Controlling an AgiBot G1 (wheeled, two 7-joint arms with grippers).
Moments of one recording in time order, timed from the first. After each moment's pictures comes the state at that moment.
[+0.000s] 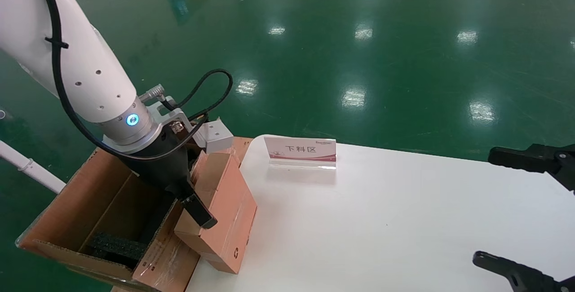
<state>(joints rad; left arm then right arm) -2.24 0.79 1.80 -1.31 1.43 1.50 -1.43 1.08 -0.61 -0.29 1.28 -0.72 -1.49 0.18</state>
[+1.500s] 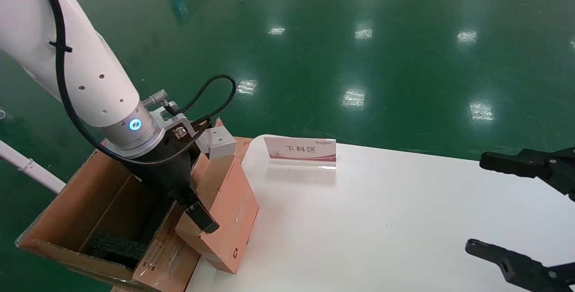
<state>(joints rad) -2.23 0.79 1.81 -1.31 1.41 1.50 -1.42 1.08 -0.61 -0.29 1.28 -0.72 -1.49 0.18</state>
